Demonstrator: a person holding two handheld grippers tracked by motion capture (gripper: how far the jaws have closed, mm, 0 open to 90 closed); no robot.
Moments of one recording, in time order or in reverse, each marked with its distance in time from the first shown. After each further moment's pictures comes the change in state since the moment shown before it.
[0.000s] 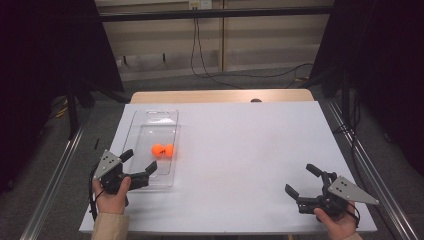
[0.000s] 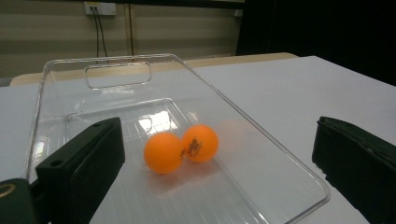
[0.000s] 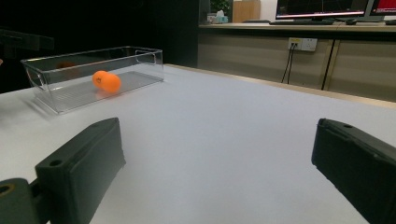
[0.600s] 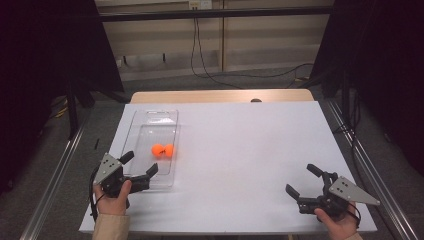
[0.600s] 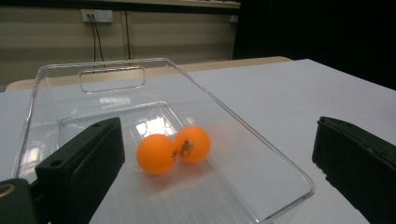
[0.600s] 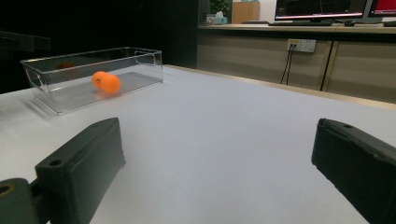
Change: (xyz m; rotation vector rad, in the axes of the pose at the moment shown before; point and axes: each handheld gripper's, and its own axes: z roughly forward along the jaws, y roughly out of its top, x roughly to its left) left arm -0.006 -0.004 -0.004 -0.026 -0.016 0.010; right arm 0.000 0.000 -0.002 -0.001 -0.004 -0.003
